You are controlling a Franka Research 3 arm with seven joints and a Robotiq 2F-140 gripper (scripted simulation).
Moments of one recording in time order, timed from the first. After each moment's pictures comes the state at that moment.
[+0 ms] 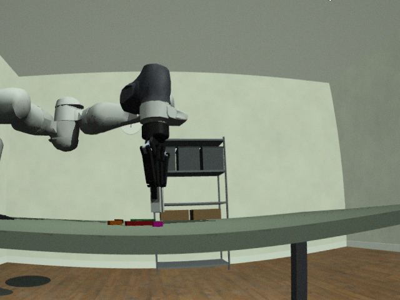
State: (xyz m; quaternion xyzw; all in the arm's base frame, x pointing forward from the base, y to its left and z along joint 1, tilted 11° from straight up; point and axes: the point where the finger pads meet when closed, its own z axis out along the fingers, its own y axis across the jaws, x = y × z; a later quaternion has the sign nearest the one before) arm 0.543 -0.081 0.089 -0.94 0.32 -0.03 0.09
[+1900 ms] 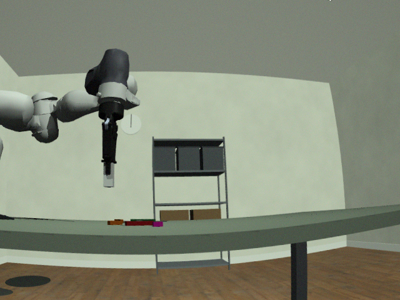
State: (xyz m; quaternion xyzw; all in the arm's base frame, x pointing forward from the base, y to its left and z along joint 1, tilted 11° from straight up) arm 0.408 -0.042 0.151 -0.99 0.09 -0.04 0.09
